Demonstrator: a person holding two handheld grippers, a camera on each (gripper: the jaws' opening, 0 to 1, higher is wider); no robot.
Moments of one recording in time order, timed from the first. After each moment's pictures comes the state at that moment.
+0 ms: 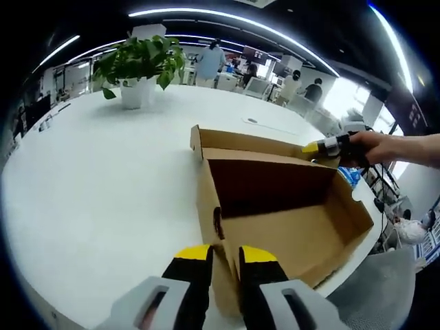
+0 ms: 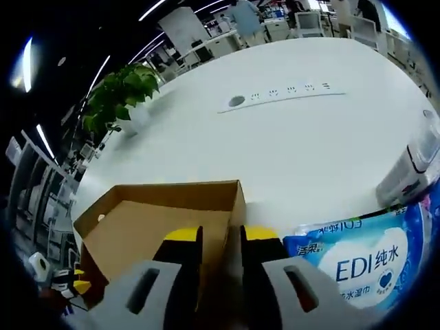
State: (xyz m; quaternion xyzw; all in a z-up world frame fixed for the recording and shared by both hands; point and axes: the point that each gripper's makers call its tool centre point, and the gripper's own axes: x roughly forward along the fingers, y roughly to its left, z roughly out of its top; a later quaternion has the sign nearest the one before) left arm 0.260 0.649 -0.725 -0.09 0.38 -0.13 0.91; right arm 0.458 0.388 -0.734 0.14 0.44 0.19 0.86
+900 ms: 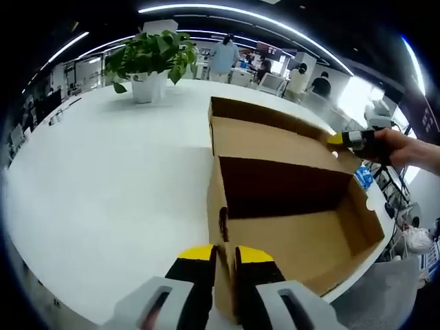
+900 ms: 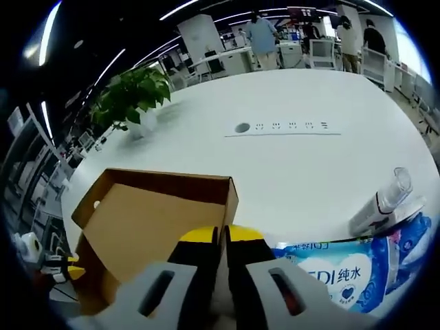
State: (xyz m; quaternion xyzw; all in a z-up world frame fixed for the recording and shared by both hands) left arm 0.265 0.650 -0.730 -0.08 0.41 -0.08 0.91; right arm 0.458 0.372 -0.684 0.08 0.39 0.21 0.89
